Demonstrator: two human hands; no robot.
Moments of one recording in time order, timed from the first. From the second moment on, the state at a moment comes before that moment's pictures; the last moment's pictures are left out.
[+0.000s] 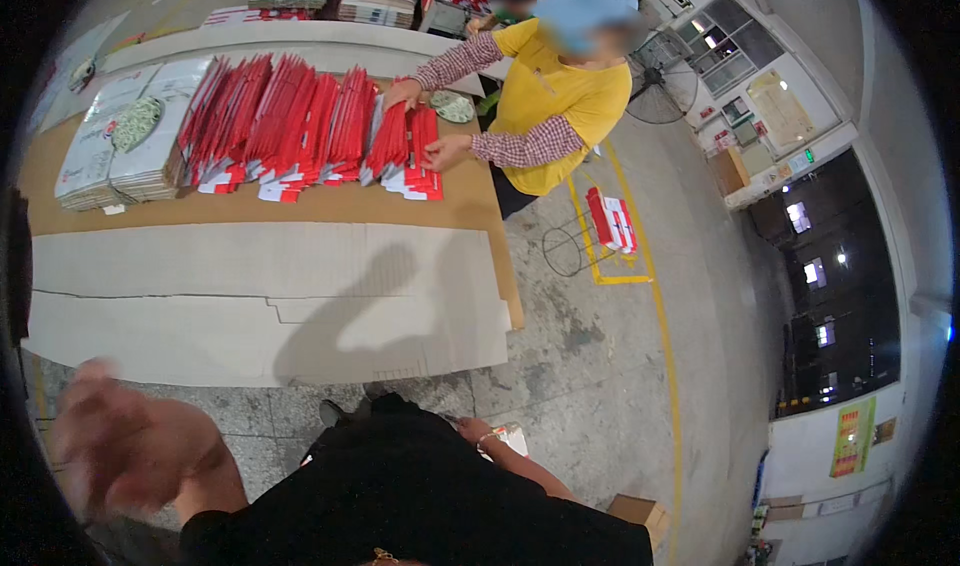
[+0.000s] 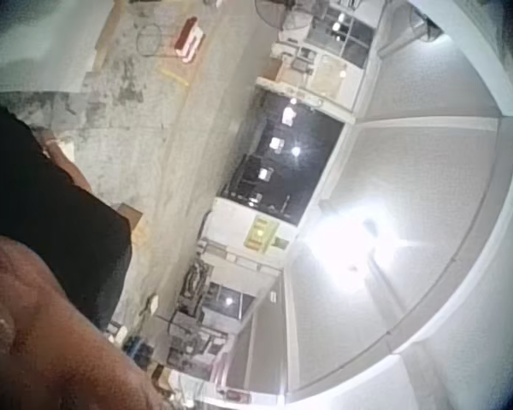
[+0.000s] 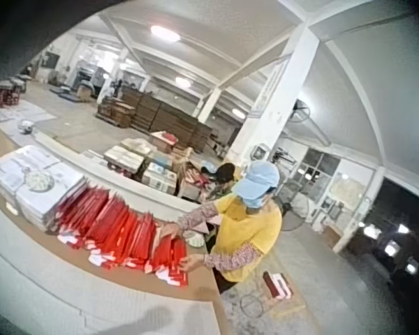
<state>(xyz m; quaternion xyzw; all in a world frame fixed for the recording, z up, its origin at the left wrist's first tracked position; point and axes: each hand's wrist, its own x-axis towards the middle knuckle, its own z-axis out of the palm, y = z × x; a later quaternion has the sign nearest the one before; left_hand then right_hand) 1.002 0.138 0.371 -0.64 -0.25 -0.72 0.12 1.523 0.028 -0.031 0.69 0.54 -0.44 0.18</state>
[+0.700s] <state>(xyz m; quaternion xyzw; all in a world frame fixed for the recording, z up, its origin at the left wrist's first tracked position) 1.177 0.102 0.121 -0.80 -0.38 -0.28 -0.38 1.503 0.031 -0.018 0.67 0.56 -0.46 0.18</state>
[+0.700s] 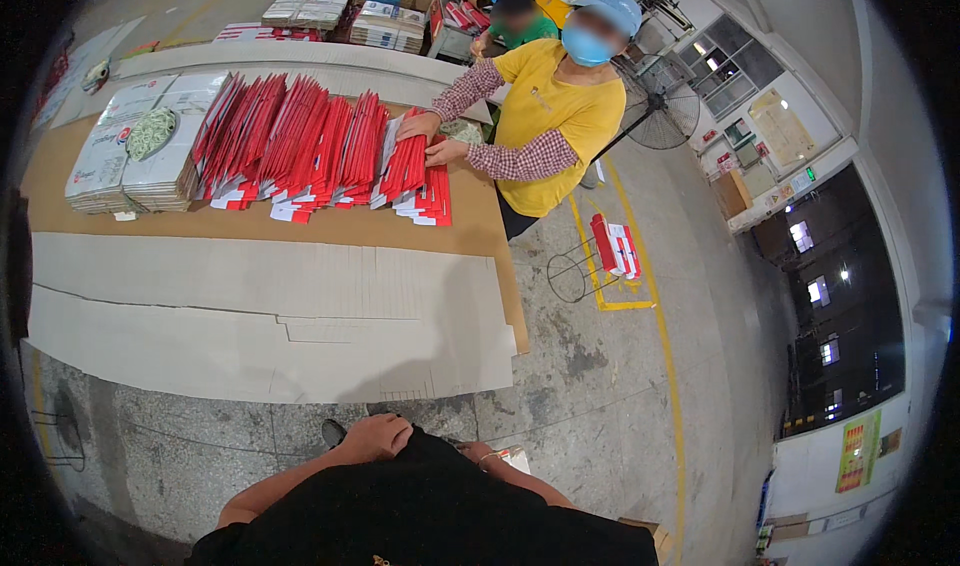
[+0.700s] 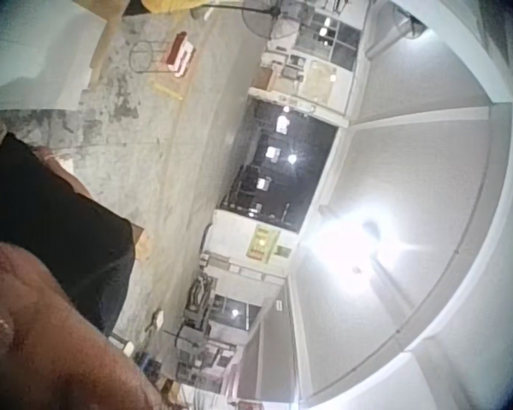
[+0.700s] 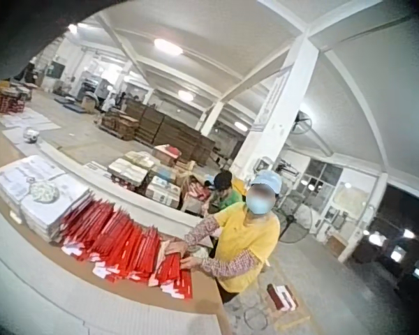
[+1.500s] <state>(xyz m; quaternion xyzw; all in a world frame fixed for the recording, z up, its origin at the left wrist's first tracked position) 1.172 0.106 0.134 -0.76 -0.41 -0.28 -0.43 1.501 0.036 -0.019 0.69 0.55 -0.44 0.17</state>
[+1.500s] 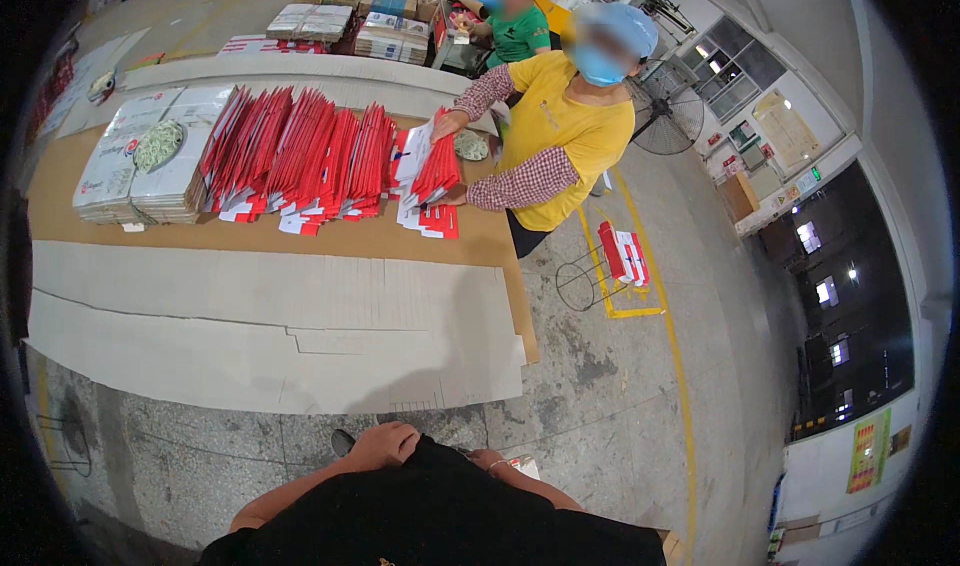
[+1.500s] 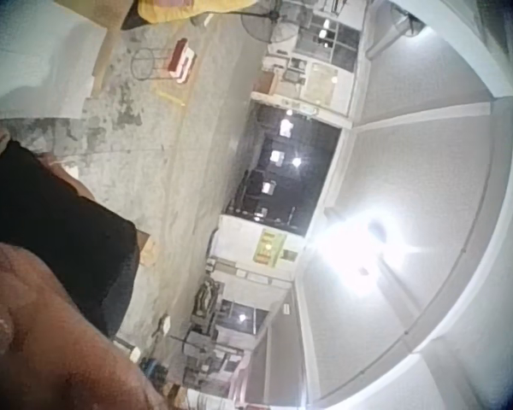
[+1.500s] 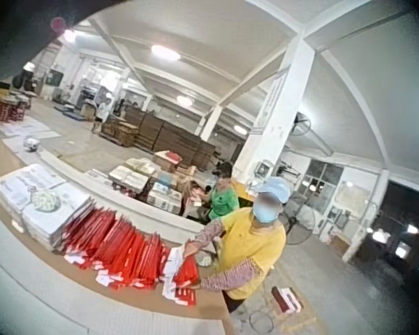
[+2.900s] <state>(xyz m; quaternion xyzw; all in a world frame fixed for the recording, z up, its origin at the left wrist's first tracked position) 1.173 0.112 0.140 -0.73 -0.42 -0.23 -0.49 1.491 0.054 -0.020 0.63 0.59 -0.44 0.25</state>
